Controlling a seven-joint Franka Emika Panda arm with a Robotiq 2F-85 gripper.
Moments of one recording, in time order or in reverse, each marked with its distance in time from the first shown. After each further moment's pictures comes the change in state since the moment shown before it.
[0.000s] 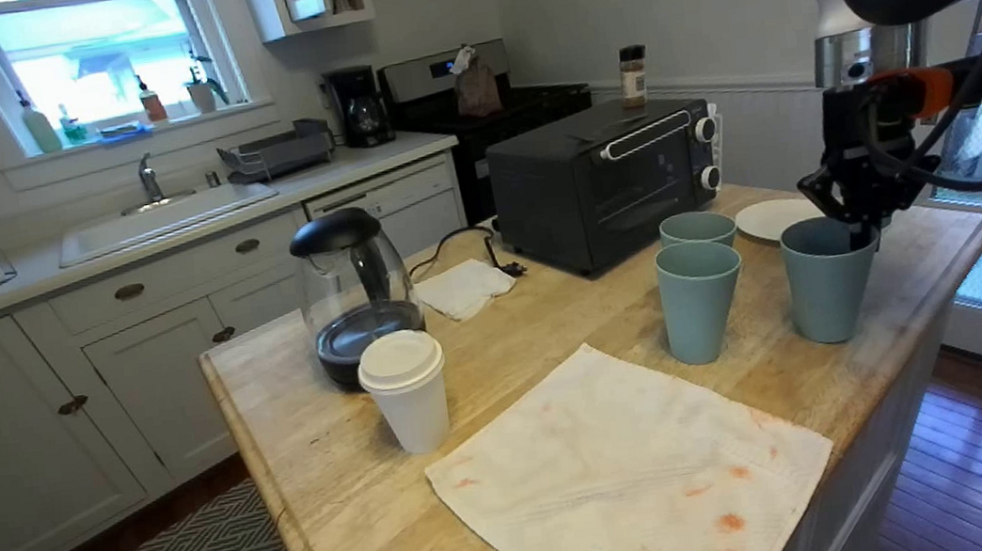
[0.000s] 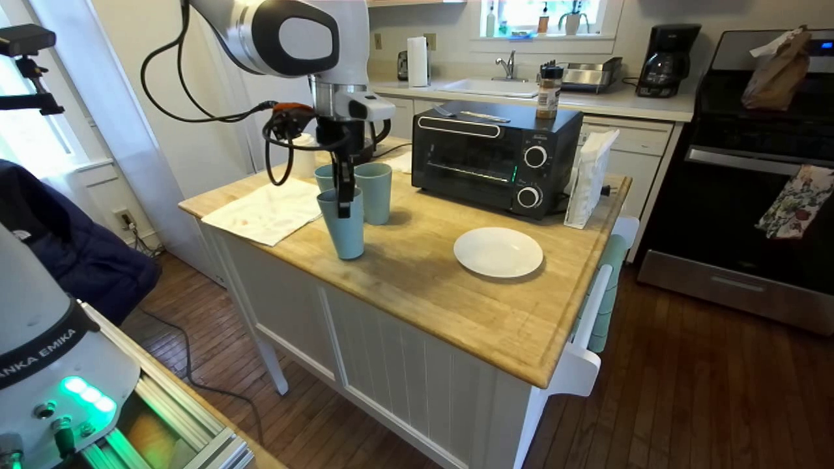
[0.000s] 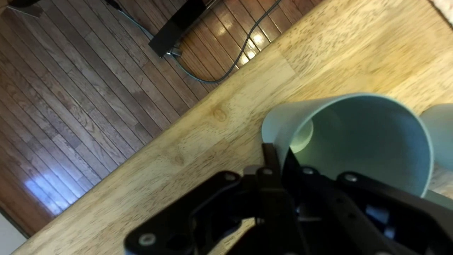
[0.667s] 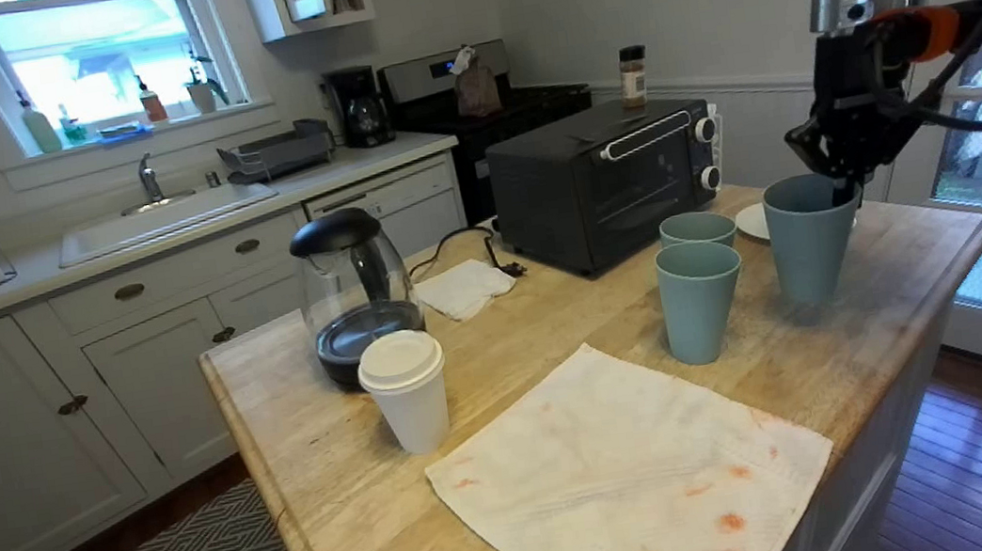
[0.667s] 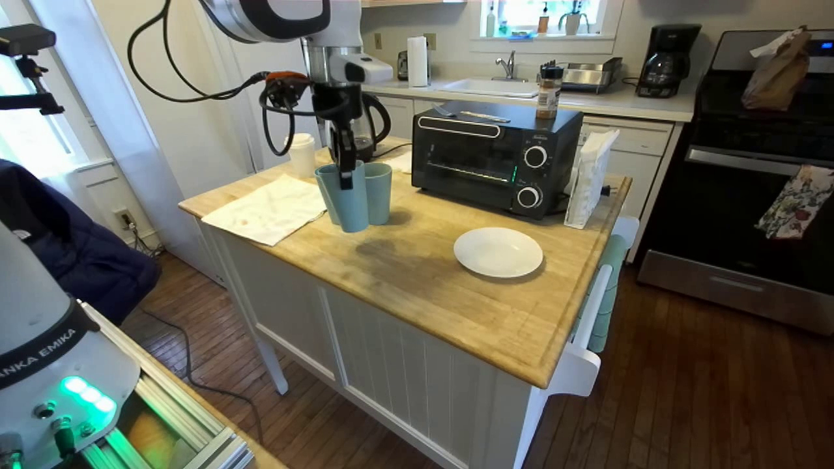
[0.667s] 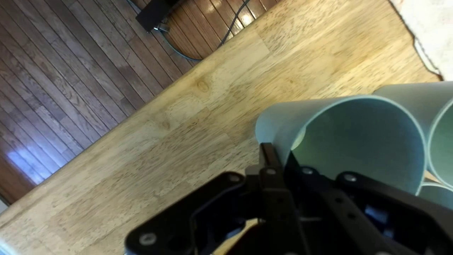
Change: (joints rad) arm 0.019 -0.097 0.000 0.024 0.000 -0.039 -0.031
